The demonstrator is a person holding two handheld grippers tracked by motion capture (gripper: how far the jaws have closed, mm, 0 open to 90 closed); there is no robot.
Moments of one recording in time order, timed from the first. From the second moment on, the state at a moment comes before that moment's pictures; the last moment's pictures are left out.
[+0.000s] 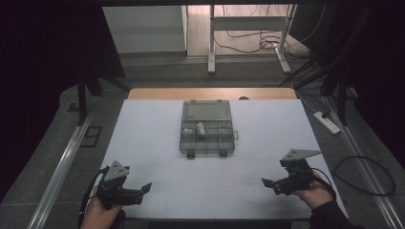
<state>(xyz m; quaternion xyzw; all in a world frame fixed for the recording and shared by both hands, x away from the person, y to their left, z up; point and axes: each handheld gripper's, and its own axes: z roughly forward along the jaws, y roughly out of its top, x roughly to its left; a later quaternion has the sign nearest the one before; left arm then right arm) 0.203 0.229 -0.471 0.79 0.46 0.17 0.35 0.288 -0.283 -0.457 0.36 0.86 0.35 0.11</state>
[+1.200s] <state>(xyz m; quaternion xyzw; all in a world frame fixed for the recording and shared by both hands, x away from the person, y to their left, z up) 0.203 0.230 -0.471 0.79 0.46 0.17 0.35 0.252 -0.329 -0.449 0.43 0.82 0.35 0.15</state>
